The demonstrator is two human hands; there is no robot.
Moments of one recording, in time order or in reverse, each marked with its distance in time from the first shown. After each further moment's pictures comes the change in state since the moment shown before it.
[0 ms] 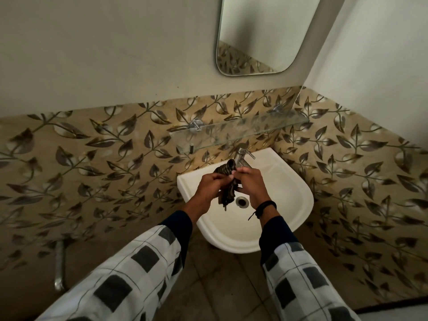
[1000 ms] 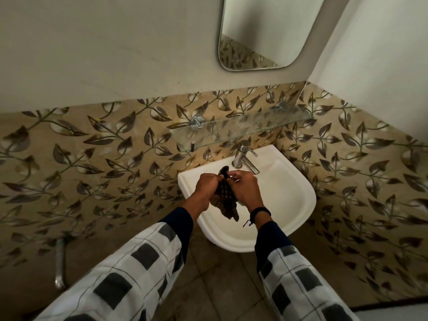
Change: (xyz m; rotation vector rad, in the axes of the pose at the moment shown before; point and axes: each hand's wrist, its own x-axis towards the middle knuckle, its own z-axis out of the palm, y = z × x) left_hand 0.008 0.007 -0.003 0.141 0.161 -0.184; right_hand 0.014 0.029 0.011 -0.579 0.040 -0.205
